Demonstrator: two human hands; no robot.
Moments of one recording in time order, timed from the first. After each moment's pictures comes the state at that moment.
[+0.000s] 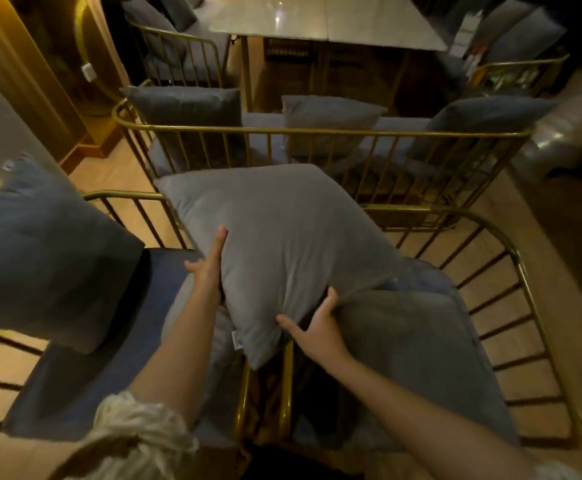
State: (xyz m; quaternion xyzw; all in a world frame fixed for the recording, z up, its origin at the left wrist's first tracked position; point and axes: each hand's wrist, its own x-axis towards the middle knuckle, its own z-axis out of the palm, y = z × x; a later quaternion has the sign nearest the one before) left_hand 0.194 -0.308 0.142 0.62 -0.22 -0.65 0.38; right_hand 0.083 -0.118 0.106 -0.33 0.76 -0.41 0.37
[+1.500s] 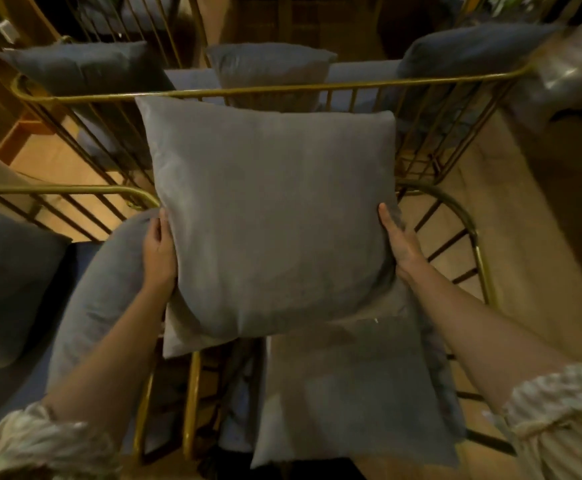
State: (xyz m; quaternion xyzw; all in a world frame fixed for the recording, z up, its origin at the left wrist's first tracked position) left_hand 0.014 -0.280 0.119 0.58 -0.56 -0.47 0.37; right_hand -0.303 -0.100 0.096 -0.06 0.72 -0.57 0.39
